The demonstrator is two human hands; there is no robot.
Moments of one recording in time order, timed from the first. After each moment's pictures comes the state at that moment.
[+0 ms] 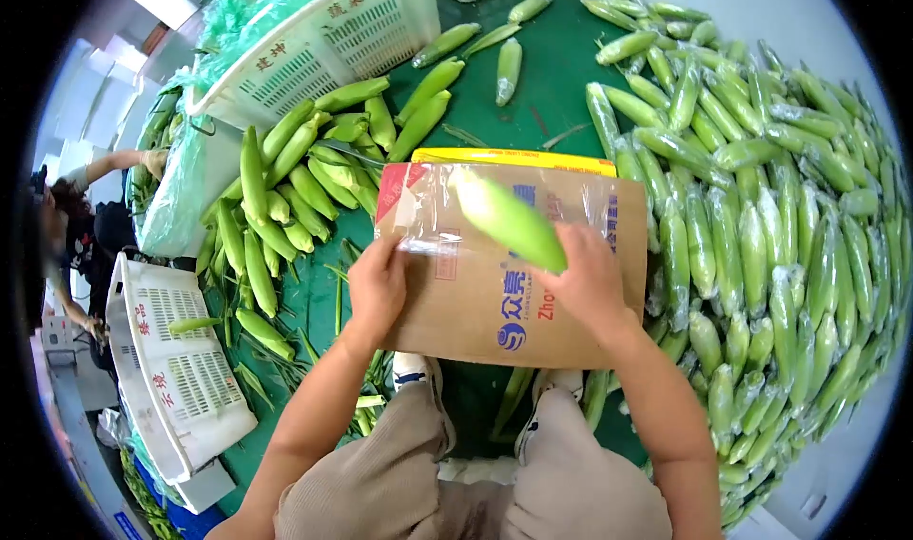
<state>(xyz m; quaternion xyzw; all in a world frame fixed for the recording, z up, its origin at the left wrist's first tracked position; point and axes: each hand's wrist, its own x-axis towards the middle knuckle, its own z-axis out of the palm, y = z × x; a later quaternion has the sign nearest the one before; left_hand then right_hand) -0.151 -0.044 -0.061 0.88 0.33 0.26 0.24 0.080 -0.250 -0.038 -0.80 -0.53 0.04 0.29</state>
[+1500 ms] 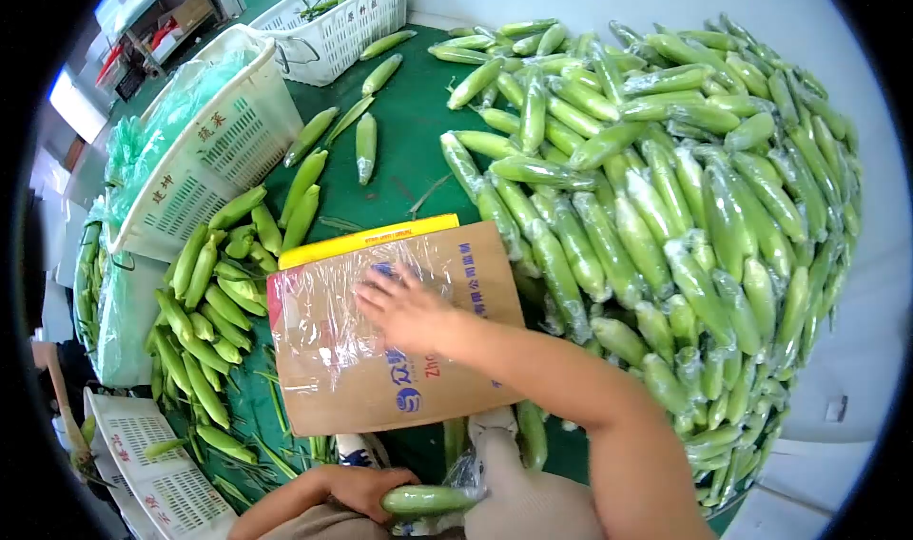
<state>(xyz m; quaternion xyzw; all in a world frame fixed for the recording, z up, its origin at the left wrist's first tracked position) -0.180 -0.144 -0.027 0.62 -0.13 -0.53 0.56 0.102 -0.207 -0.070 -0.68 -0.72 0.08 0.12</state>
